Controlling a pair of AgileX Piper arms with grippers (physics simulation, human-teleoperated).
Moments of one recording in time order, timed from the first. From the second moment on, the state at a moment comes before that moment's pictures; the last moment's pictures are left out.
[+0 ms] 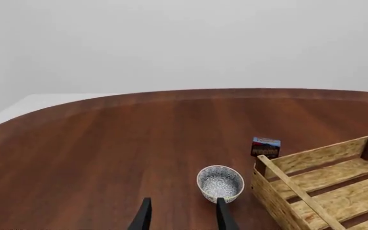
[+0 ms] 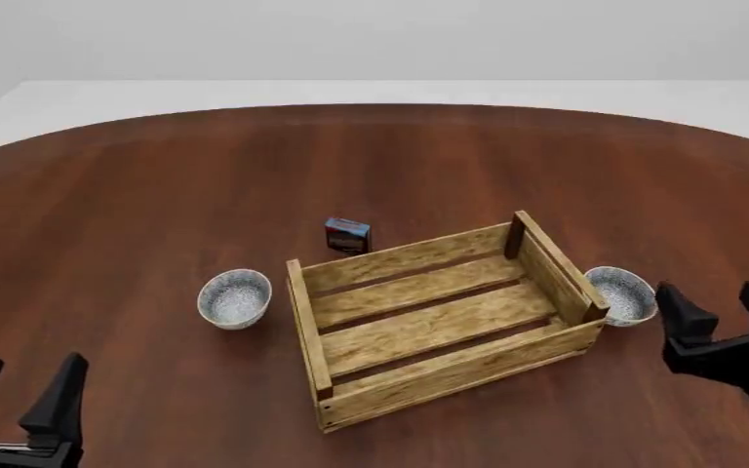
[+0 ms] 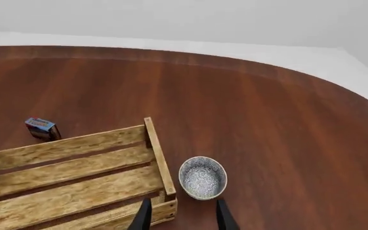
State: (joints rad) left arm -0.02 0.08 0.00 -0.05 0.00; right arm -0.04 0.58 -0.32 0.03 -0.06
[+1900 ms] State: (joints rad) left arm -0.01 0.08 0.00 -0.05 -0.01; right arm -0.20 1.38 -0.69 -0.07 -0.19
